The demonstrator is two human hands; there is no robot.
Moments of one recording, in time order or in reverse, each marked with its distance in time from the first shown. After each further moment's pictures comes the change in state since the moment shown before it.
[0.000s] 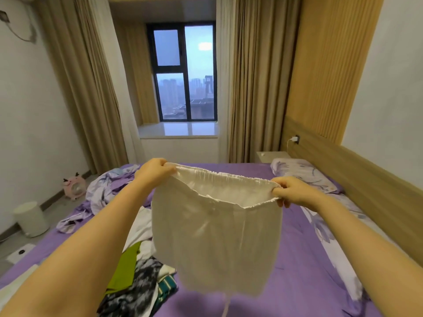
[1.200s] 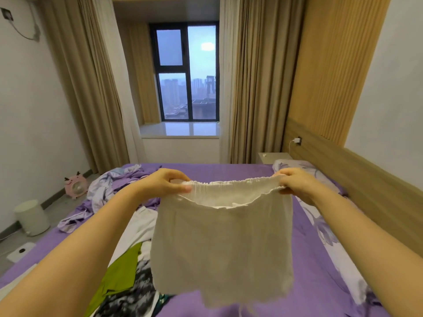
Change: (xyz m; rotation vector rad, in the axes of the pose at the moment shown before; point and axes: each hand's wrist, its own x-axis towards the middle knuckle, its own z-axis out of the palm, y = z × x) left_hand -0.016 -0.016 -0.007 -0.211 -0.450 0.229; right_hand 0.024 -0.013 -0.002 0.311 0.210 0.124
